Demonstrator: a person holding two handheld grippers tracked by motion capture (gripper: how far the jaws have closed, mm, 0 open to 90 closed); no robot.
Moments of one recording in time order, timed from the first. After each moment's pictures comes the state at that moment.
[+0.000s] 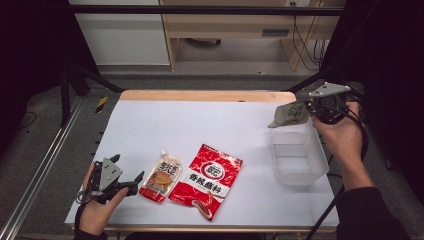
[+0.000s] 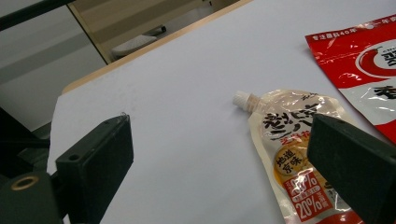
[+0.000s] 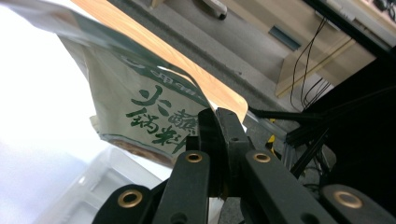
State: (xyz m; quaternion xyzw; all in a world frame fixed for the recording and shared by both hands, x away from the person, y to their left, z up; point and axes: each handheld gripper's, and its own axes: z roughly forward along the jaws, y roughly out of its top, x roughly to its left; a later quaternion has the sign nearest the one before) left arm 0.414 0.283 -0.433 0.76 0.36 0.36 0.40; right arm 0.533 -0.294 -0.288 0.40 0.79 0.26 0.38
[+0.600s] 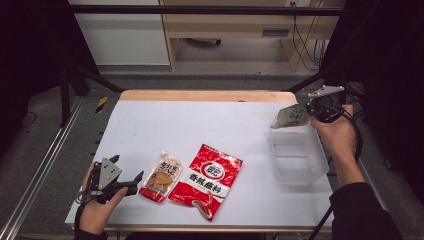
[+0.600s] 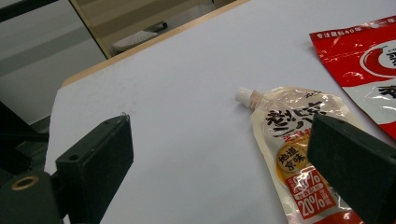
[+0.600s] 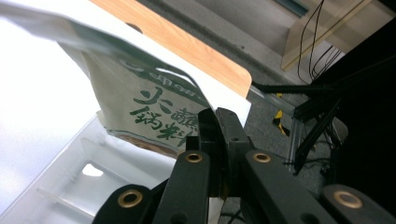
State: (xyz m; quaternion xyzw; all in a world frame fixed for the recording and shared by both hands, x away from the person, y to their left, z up) left arm 0.415 0.283 -0.435 0.76 0.37 0.36 0.40; right arm 0.565 -0.311 -0.323 0.45 0.79 0.24 0.35
